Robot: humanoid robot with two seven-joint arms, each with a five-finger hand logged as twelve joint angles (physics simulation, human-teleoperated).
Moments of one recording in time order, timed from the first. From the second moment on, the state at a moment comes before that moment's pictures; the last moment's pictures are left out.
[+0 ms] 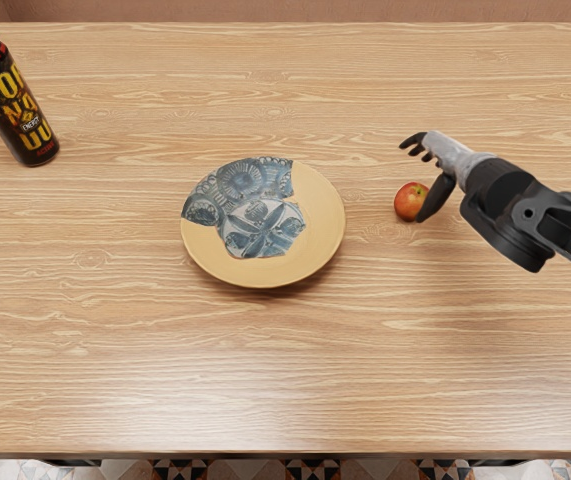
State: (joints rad) left arm -0.02 0.00 0.33 -0.17 -0.08 -0.03 0.04; right arm 1.01 -0.53 0.31 1.33 -1.11 -0.19 -0.61
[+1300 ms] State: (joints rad) left arm -0.02 0.00 0.33 -0.17 -0.08 -0.03 0.04; right arm 1.06 -0.39 0.25 1.10 -1.10 -0.09 -0.61
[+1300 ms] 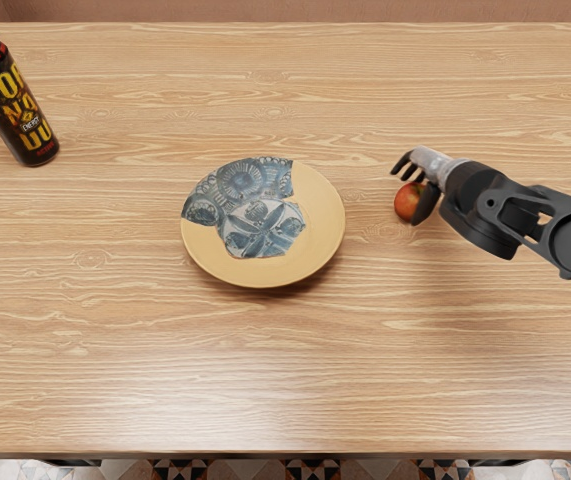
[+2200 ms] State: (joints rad) left arm -0.02 0.00 0.33 -0.17 -0.08 -0.03 0.04; right arm 1.05 -0.37 0.25 1.09 -1.10 -0.09 -0.61
